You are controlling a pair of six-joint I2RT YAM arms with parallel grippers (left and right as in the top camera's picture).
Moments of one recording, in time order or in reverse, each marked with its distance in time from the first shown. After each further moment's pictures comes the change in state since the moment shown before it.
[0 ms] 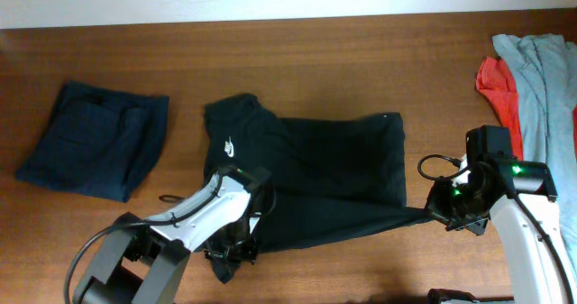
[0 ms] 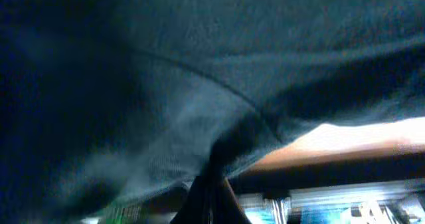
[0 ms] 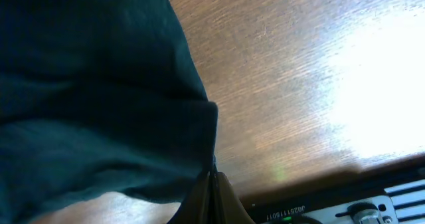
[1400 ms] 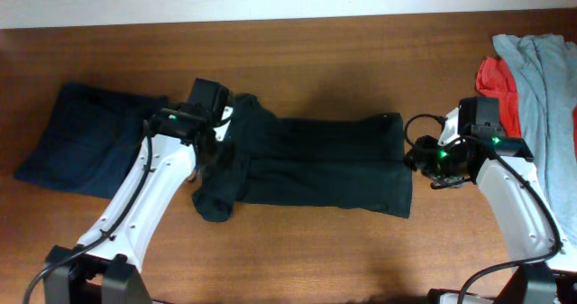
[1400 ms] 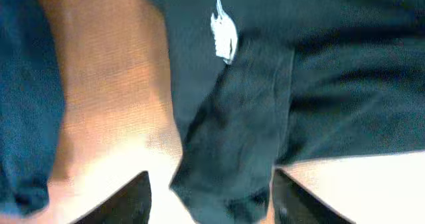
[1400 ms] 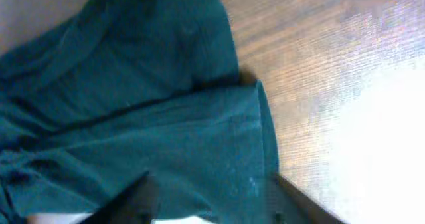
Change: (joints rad) left arm 0.313 -0.085 0.356 0.241 -0.234 0.256; right arm 0.000 0.243 0.003 0.472 -0.154 -0.055
